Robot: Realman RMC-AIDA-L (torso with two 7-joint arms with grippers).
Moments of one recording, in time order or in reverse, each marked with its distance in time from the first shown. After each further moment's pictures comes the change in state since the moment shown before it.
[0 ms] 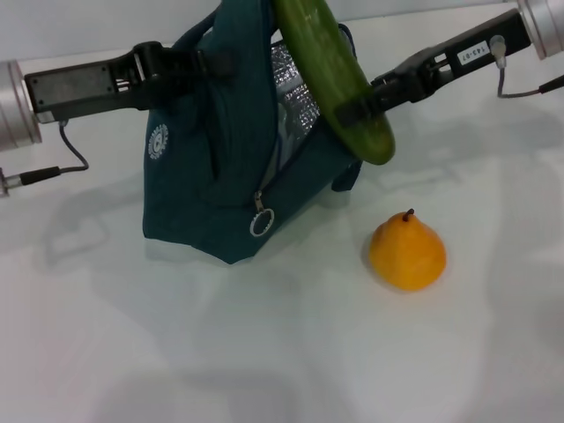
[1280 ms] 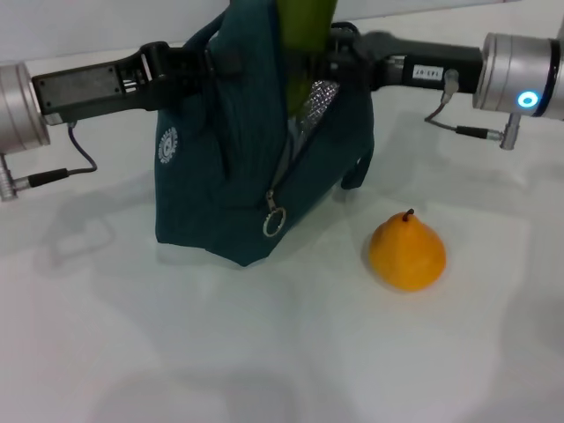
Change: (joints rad) left arm 0.007 0.003 0.000 0.038 -0.013 -0.009 0.008; right arm -0.181 0.142 -0.047 0.203 0.564 0.208 -0.517
